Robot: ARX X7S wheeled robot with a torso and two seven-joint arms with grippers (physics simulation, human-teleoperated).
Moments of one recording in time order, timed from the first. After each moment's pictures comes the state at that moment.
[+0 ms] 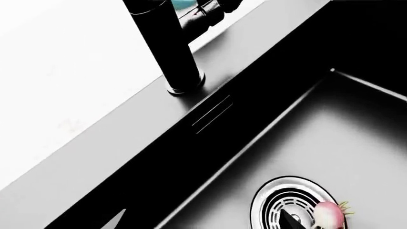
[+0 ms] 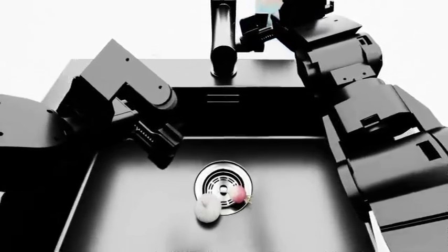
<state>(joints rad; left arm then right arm) -1.49 -0.85 0.89 0.37 -1.54 -1.12 -0.42 1.68 0.00 -0.65 1.31 0.39 0.34 -0.13</state>
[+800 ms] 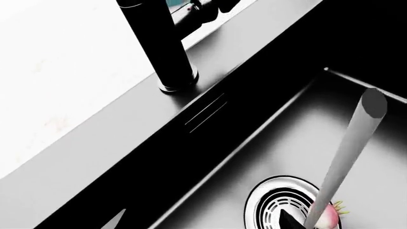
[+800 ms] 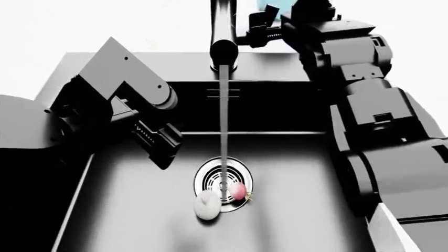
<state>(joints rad) -1.50 -0.86 0.89 0.39 -1.54 -1.10 -0.41 1.68 0.00 -0.24 1.30 0.16 0.44 -0.14</state>
